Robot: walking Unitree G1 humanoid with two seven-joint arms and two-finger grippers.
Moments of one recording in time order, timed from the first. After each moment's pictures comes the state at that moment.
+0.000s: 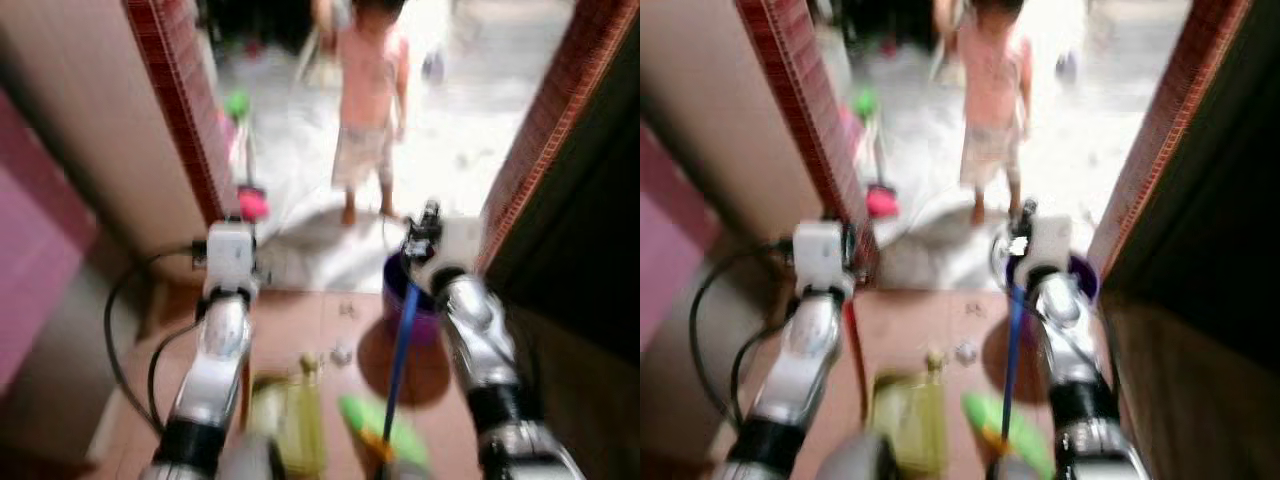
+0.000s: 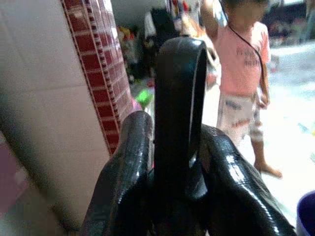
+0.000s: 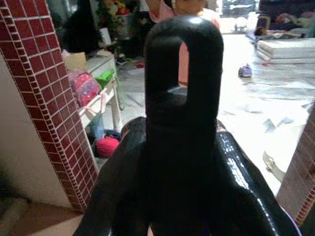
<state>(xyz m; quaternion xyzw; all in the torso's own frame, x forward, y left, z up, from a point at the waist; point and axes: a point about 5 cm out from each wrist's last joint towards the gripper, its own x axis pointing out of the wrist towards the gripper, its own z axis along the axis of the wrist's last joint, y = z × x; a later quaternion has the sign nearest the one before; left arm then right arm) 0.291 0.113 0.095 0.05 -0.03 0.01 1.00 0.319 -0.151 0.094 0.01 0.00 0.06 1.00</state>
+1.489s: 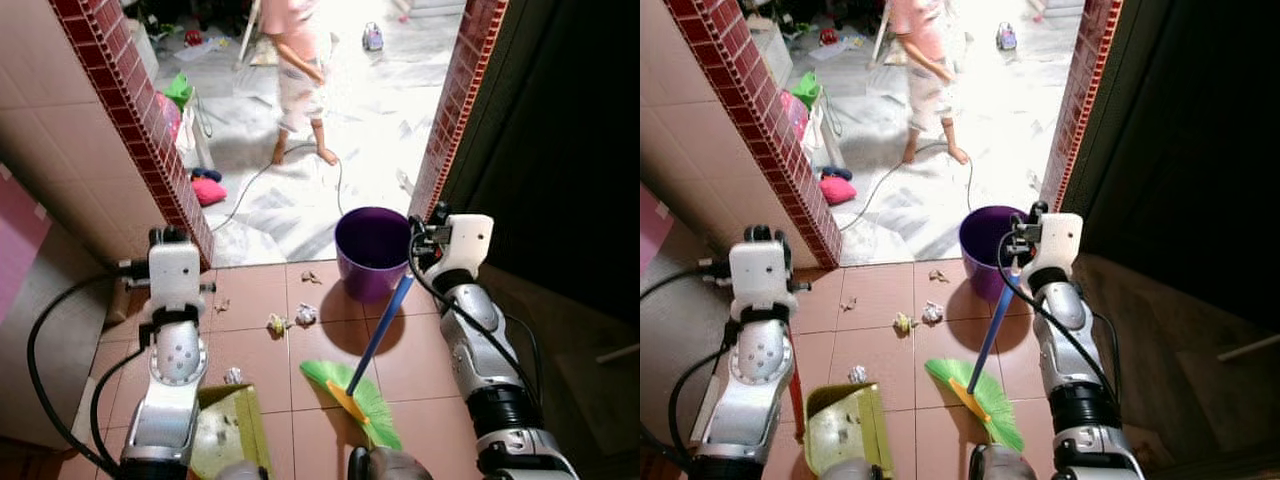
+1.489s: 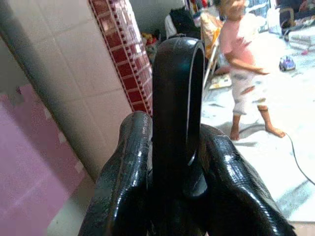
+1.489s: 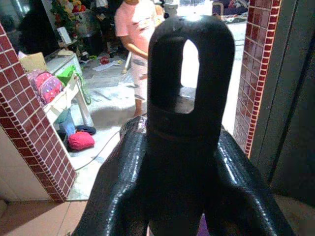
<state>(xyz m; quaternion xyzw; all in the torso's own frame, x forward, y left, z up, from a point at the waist) 0.264 0.166 0.118 0.13 -0.07 0.14 0.98 0.319 -0.159 0.098 0.04 -0.01 0.05 1.00</state>
